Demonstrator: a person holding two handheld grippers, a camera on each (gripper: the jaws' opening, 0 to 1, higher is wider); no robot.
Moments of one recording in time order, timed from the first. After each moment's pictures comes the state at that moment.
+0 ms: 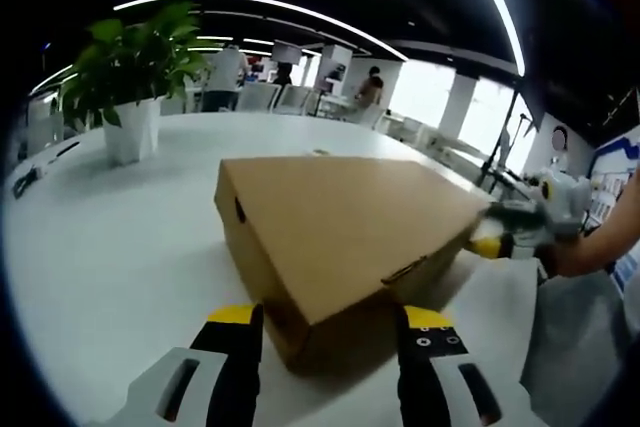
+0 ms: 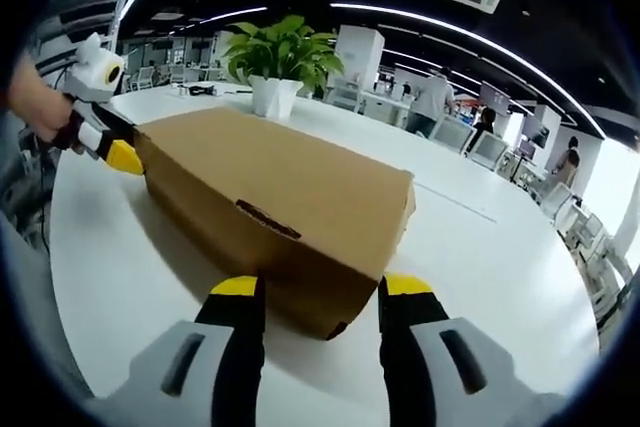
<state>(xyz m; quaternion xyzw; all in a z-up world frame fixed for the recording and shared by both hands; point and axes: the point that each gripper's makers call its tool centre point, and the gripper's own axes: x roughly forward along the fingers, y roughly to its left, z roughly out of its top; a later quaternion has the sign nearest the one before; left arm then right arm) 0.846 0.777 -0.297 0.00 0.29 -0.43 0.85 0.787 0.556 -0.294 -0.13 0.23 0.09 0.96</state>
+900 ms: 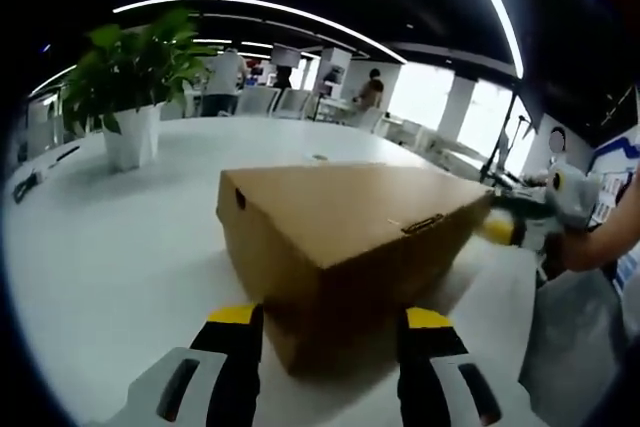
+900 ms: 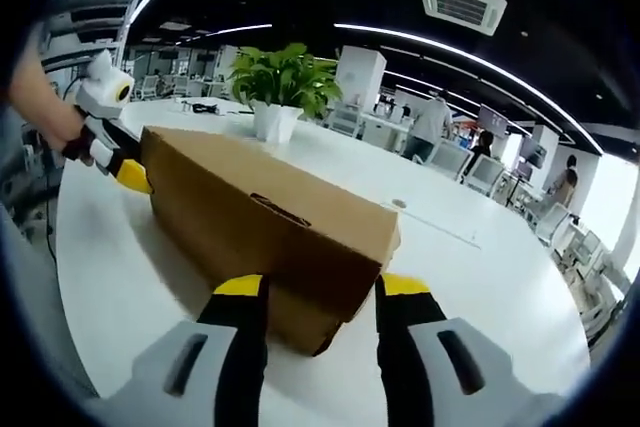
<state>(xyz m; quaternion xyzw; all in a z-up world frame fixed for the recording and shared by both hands) 0.847 0.776 -0.285 0.00 0.28 -0.44 0.85 0.787 0.553 -0.246 -0.14 0.17 0.10 0.97</state>
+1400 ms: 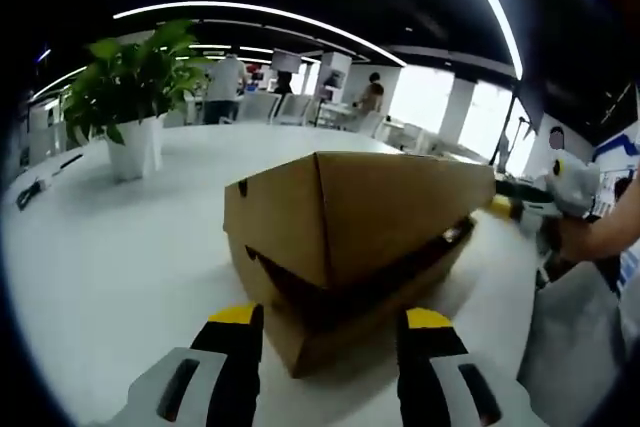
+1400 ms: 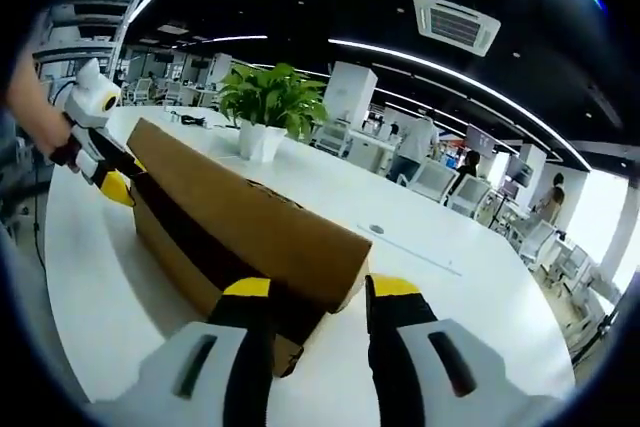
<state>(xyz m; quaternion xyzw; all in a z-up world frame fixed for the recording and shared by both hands) 0.847 0.780 -0.272 0.00 0.27 -0.43 0.86 0.800 0.537 -0.214 -0.16 0.14 0.07 0.97</state>
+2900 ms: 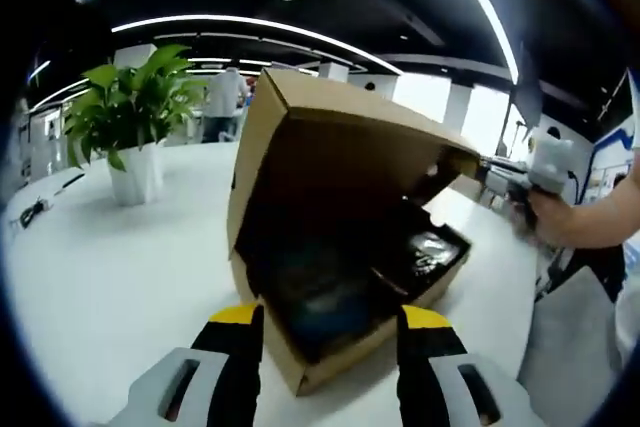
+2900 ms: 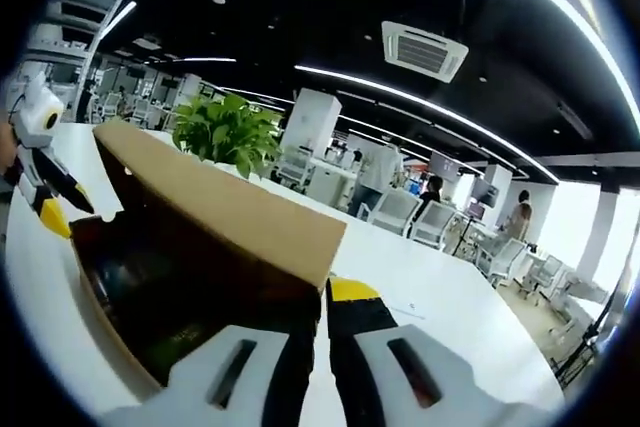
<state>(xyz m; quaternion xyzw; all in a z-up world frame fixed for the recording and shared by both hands) 0.856 0.775 -0.244 0.00 0.24 -0.43 0.87 0.858 0.507 -0.158 -0.17 0.07 0.00 0.98</state>
